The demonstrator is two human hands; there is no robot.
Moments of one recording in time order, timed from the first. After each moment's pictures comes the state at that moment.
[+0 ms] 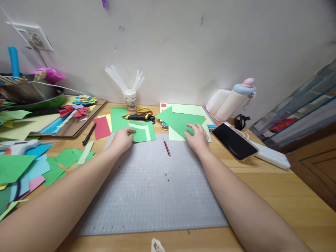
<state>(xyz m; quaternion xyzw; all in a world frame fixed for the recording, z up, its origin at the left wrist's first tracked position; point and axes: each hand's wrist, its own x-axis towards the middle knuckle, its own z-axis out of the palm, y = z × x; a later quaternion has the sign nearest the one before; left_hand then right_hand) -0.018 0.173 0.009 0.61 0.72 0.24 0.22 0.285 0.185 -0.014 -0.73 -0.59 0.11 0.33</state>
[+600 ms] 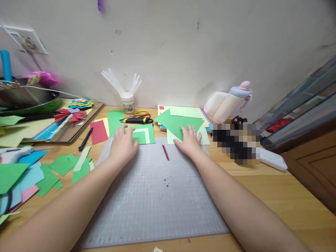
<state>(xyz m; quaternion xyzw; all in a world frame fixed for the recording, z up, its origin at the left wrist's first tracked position) 0.000 0.160 0.009 0.70 0.67 0.25 0.02 0.266 0.194 -0.021 -0.72 -0.68 0.03 0.14</state>
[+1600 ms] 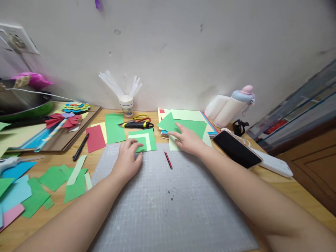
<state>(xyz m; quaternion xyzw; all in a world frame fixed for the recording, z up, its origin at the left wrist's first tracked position) -0.004 0.154 -0.015 0.75 0.58 0.31 0.10 0.267 0.217 0.015 -0.56 -0.82 0.03 0.11</state>
